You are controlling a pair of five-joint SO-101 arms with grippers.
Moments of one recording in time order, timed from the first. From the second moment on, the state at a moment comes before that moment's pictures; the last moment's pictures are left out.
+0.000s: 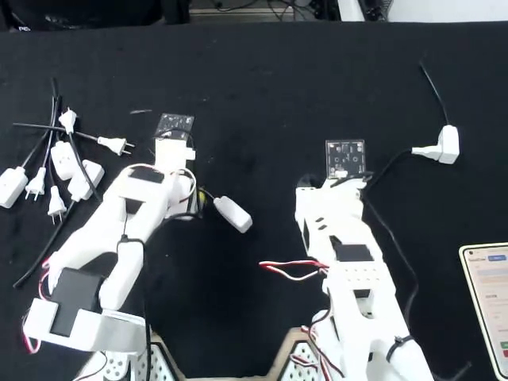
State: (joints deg) left arm 6.9 -4.9 40.6 42.9 0.5; right arm -1.6 -45.1 82.0 9.6 1.0
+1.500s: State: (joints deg) left arm 11.9 -4.3 41.3 41.3 3.4; right arm -1.6 -45.2 82.0 9.6 1.0
